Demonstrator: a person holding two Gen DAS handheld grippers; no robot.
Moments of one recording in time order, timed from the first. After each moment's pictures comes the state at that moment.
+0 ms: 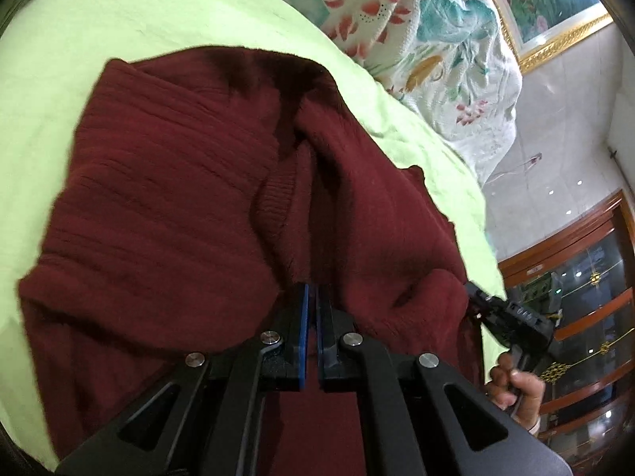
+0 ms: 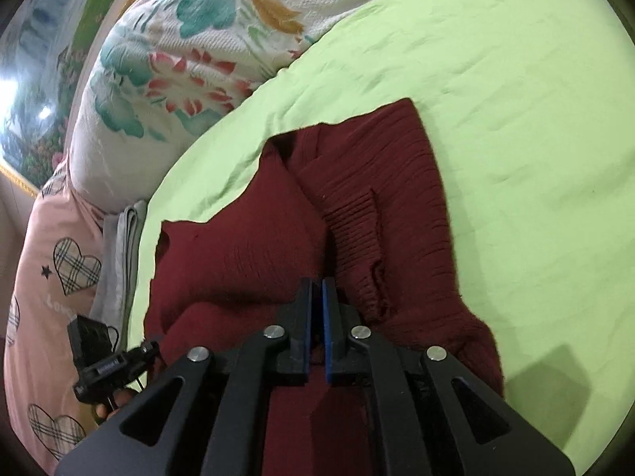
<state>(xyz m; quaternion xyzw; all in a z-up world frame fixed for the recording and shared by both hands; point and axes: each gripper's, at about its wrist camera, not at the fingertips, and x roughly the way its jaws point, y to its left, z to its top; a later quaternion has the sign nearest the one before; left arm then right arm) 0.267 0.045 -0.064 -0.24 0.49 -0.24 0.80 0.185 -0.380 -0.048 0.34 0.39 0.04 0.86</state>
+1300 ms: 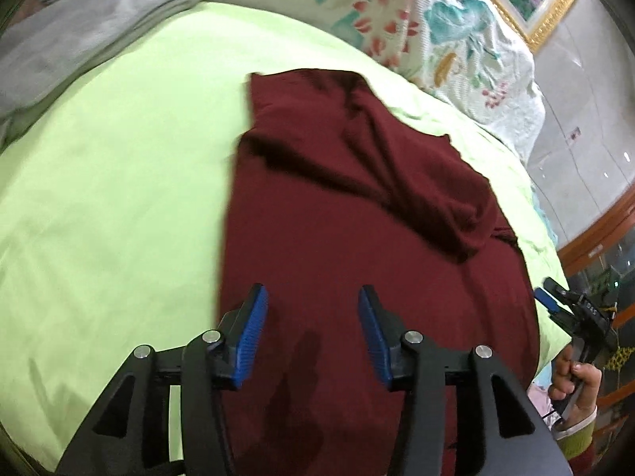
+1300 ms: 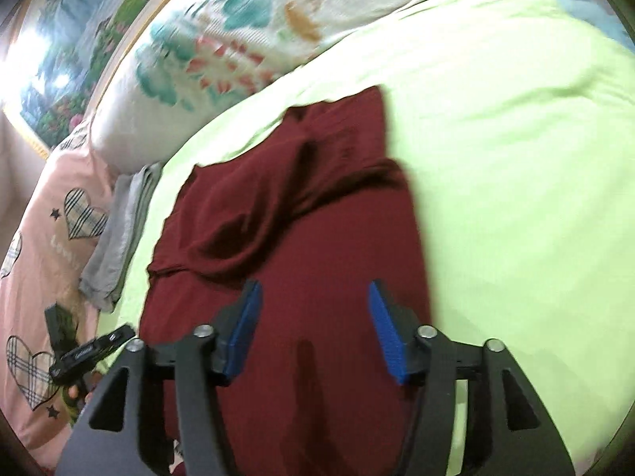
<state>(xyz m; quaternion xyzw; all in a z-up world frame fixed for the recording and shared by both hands) 0.098 0.110 -0.041 -0.16 0.47 -0.14 0.86 0.027 -0.357 -0.050 0.28 0.36 0.03 0.89</state>
